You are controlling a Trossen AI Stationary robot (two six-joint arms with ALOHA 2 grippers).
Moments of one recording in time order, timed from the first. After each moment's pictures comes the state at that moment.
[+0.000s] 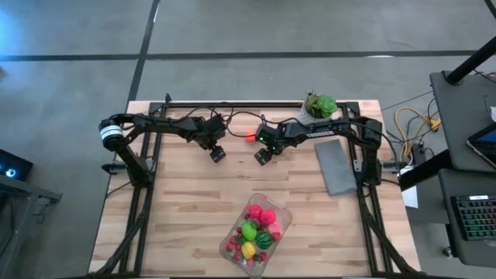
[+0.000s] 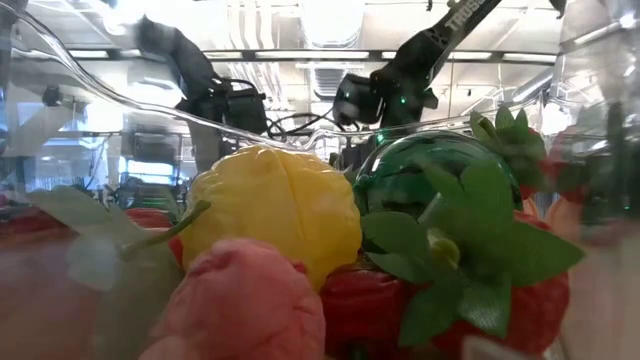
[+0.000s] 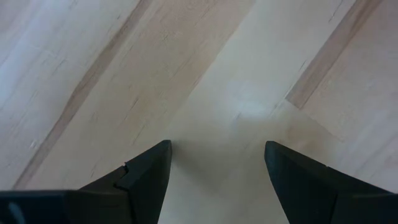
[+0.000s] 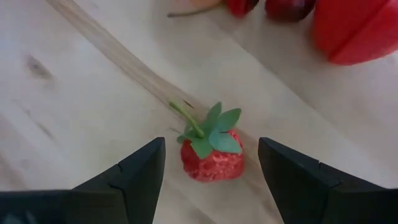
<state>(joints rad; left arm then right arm) 0.47 1.64 0.87 -0.46 0.00 -0.15 -0.26 1.95 1.25 -0.54 0.05 0.58</state>
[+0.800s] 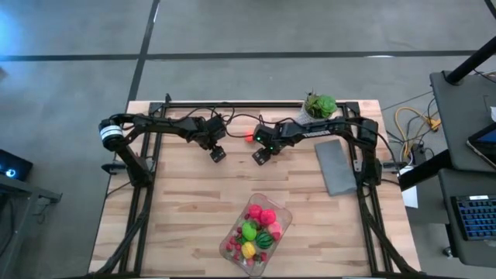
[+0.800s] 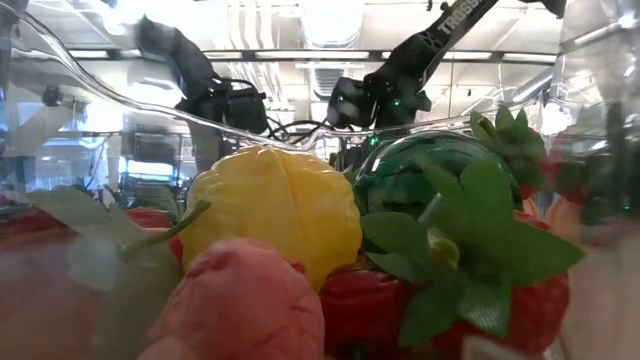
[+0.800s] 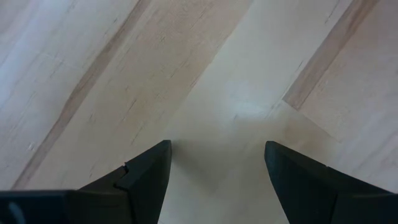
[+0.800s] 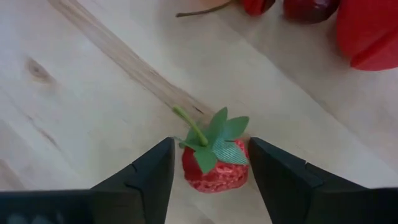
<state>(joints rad) 0.47 1.63 0.87 -0.45 0.00 -0.15 -0.27 1.99 1.30 -0.56 0.03 0.58</state>
